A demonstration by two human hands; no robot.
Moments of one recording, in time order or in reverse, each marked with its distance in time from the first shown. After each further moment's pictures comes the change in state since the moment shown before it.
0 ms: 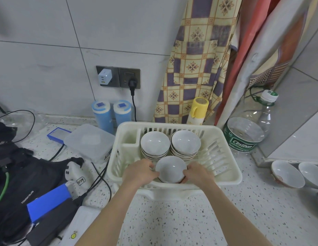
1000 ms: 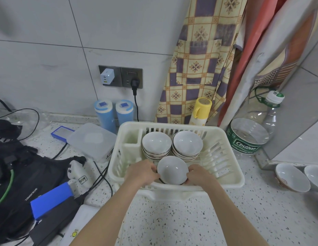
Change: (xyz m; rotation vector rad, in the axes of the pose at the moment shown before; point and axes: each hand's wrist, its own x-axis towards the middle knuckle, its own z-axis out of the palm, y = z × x) left_hand 0.006 0.004 0.000 0.072 -0.051 -0.012; right_hand 0.012 0.005 0.001 0.149 -0.143 0.027
